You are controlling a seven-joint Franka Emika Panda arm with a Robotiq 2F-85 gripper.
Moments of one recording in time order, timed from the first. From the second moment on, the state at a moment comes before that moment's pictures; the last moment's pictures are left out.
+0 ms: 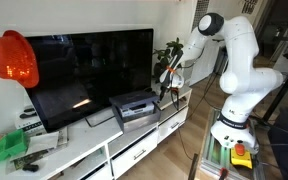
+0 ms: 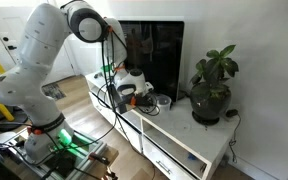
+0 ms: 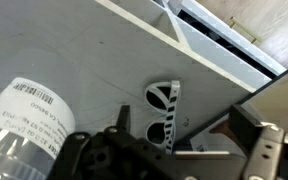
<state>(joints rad) -0.88 0.73 0.38 -2.30 0.17 3.22 -1.01</state>
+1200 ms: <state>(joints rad) -1.00 0.88 0.41 -2.22 -0.30 3.26 -0.77</state>
